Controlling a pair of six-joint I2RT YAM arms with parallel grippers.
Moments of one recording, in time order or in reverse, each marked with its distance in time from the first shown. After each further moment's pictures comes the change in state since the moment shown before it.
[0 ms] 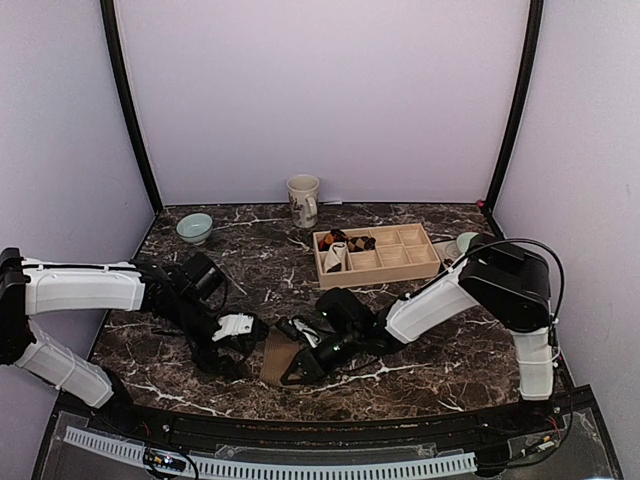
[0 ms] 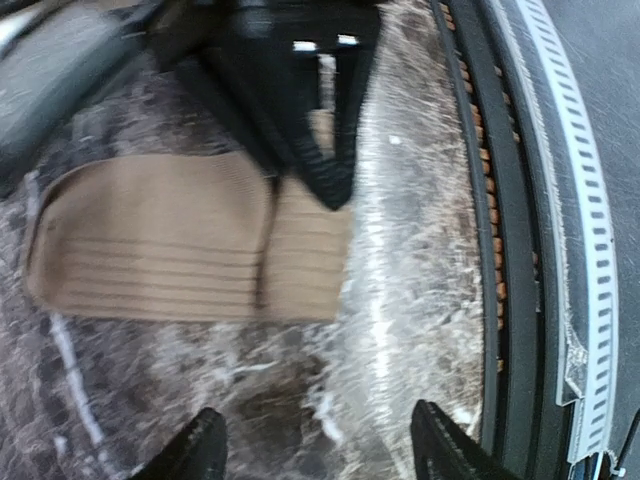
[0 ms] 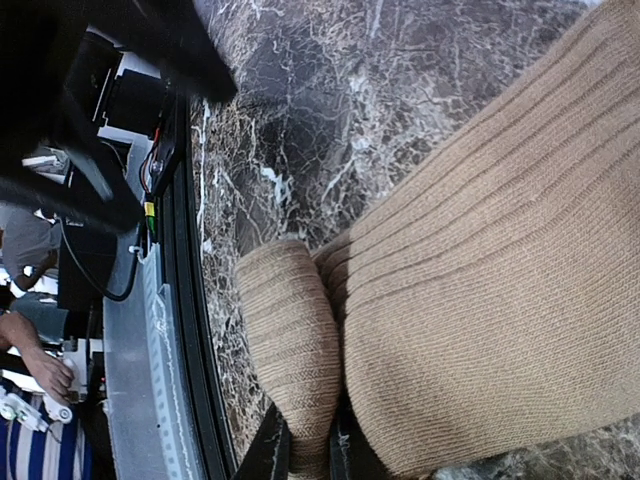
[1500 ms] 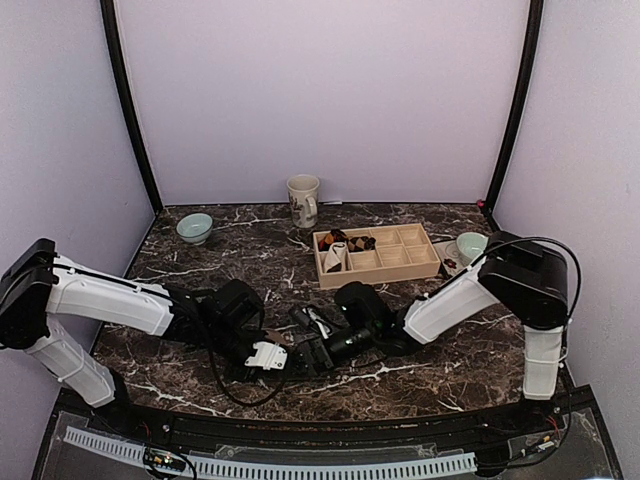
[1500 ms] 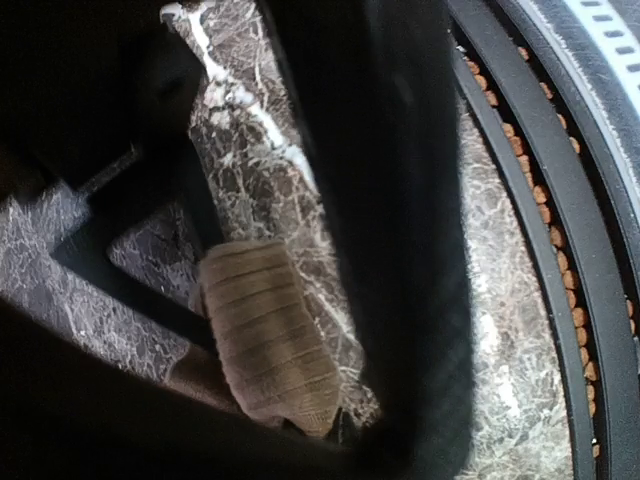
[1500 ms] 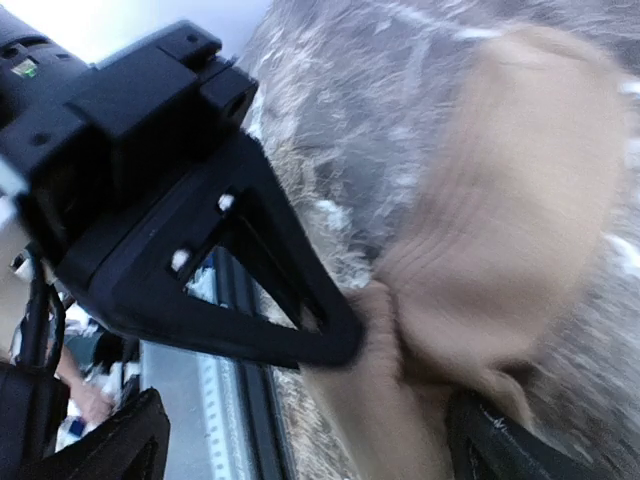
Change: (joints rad) left arm -0.278 0.133 -0.038 0.347 -0.211 0.082; right arm -0.027 -0.070 -0.099 0.190 -0.040 0.148
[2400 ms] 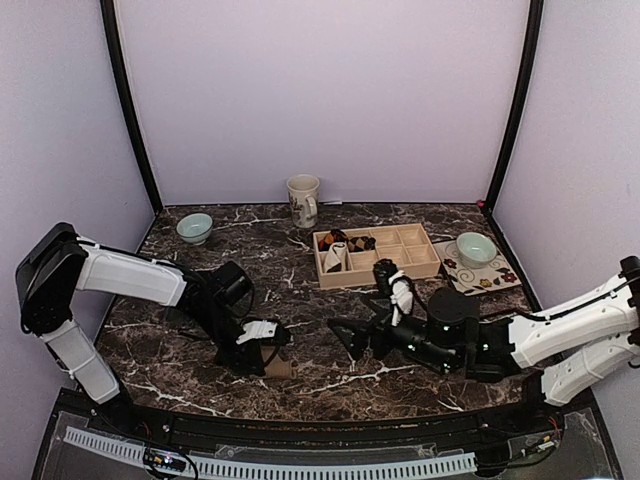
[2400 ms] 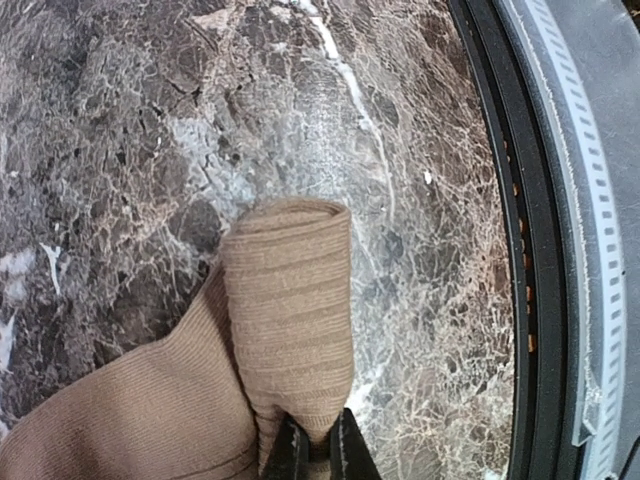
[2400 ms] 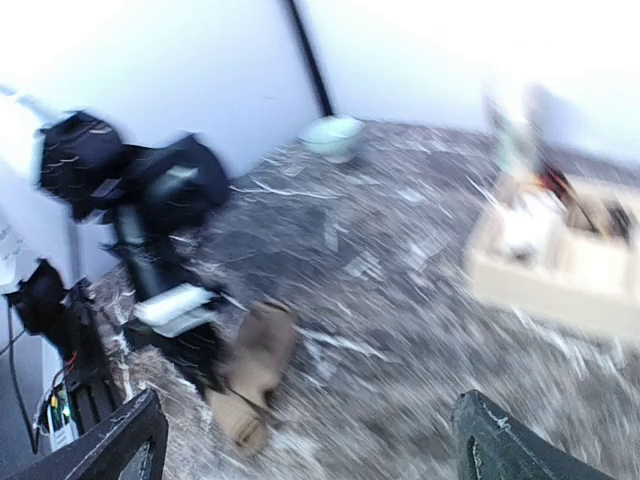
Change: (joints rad) left arm 0.222 0.144 0.106 -0.240 0.267 -0.094; right arm 0.167 -0.789 -0.516 0.123 1.063 -0.281
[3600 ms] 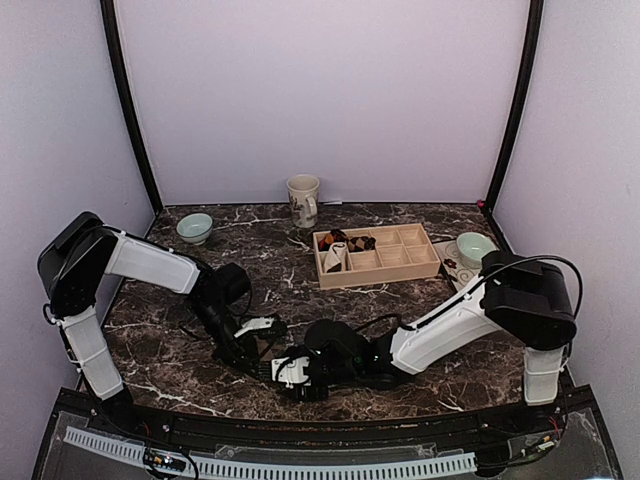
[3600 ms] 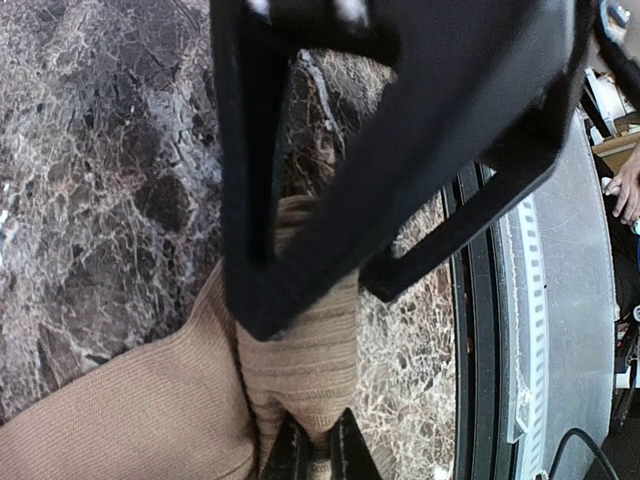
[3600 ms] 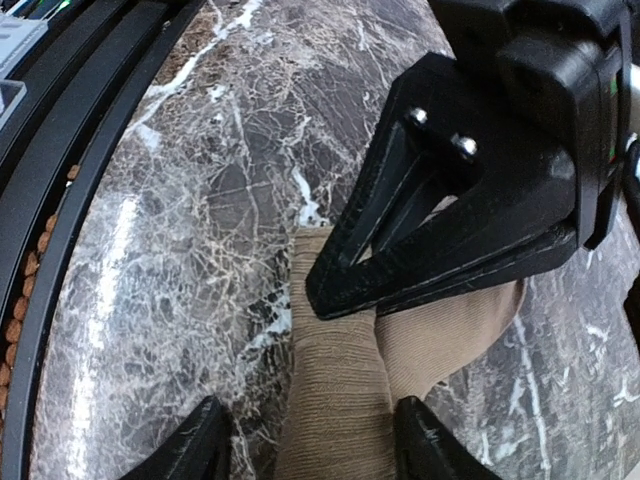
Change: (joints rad) left arm 0.103 0.174 0.100 -0.197 0.221 0.062; right arm 0.068 0.751 0.540 -0.208 -0.409 -0.896
